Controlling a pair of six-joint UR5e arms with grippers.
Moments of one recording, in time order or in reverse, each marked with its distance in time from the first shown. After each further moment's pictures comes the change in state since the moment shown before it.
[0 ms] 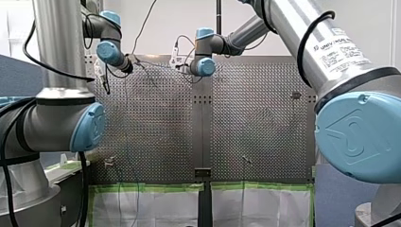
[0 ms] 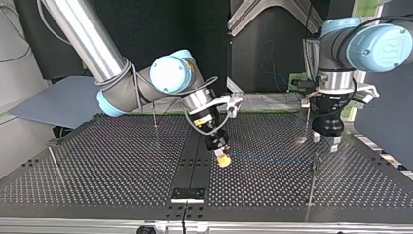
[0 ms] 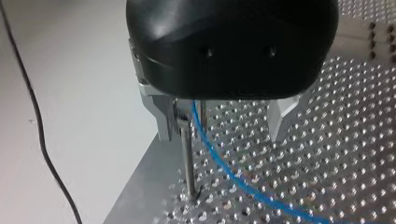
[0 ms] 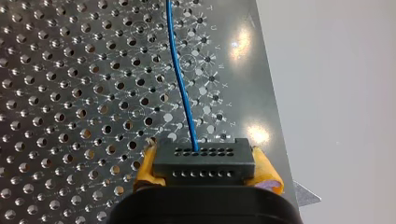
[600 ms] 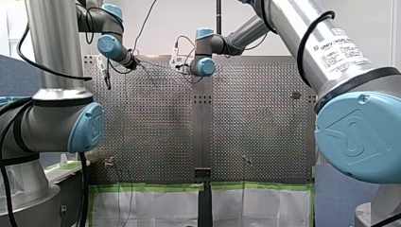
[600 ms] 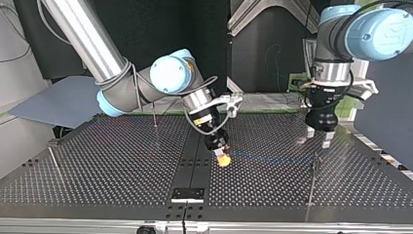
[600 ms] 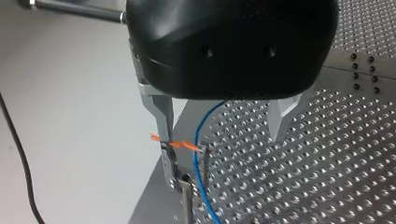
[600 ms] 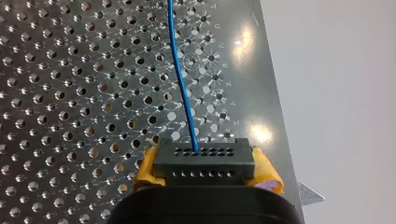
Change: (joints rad) left arm -0.041 0.043 0.000 -0.035 0.013 0.072; right arm 0.000 0.000 0.000 0.009 0.001 0.000
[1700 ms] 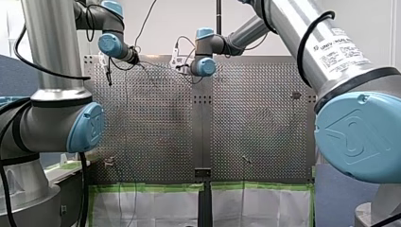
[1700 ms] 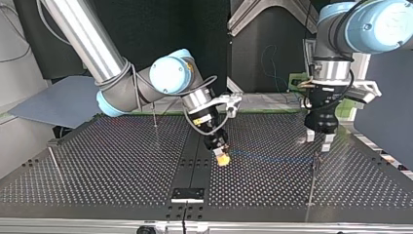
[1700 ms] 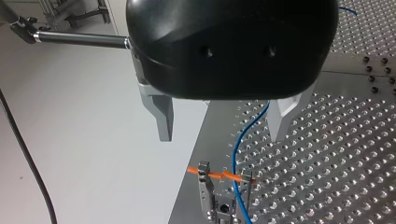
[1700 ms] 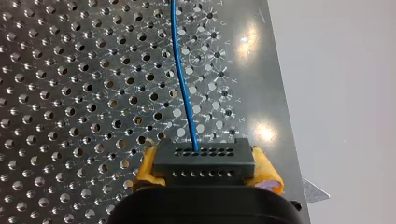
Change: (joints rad) left arm -0.017 0.021 0.000 0.045 0.005 0.040; right arm -0.002 0.000 0.000 0.013 0.000 -0.001
